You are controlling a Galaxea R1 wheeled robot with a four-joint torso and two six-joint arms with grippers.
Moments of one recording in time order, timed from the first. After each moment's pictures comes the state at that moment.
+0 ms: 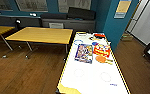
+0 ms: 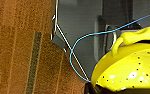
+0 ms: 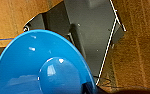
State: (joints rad) left arm 1.52 2.76 -2.46 0.03 -0.16 -0.10; right arm -1.54 2.63 -2.22 -0.31 0.23 0.46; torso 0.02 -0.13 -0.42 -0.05
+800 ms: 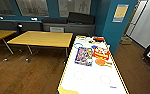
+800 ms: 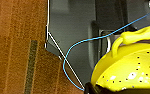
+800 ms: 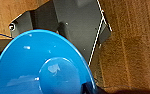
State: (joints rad) left arm 1.54 2.91 -2.64 0.05 -0.17 -0.10; right arm -1.59 2.71 -2.40 -0.31 0.24 0.46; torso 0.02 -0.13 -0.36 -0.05
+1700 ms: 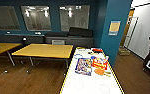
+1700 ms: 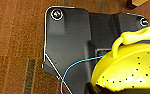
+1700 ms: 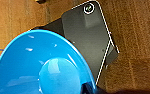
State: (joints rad) left arm 1.56 2.92 -2.64 0.05 -0.16 -0.10; right arm -1.61 2.72 -2.40 -0.32 0.23 0.46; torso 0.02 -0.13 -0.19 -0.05
